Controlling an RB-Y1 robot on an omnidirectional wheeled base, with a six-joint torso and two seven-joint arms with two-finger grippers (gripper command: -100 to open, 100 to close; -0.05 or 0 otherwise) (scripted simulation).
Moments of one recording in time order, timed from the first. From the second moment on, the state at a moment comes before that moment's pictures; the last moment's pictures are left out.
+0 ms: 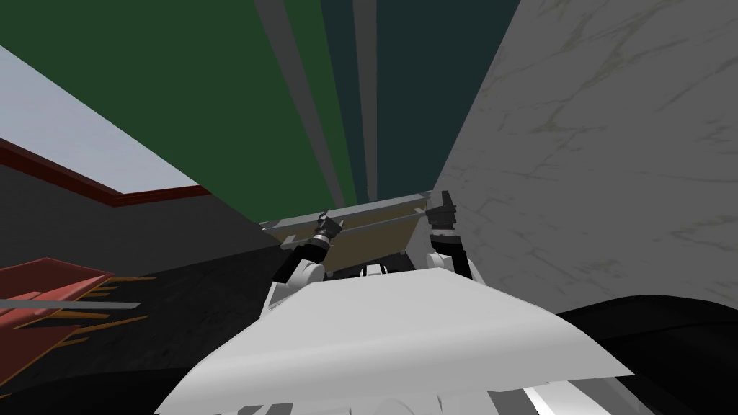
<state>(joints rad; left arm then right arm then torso) 0.41 0.14 -0.14 -2.44 0.27 0.47 0.43 0.46 -0.03 -0.07 -2.22 0.00 -0.44 -0.13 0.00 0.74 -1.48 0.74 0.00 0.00</state>
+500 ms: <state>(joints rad) 0.40 0.07 -0.16 -2.51 0.30 0.57 0.46 0.46 -0.03 -0.07 -2.22 0.00 -0.44 -0.13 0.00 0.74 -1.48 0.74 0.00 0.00</state>
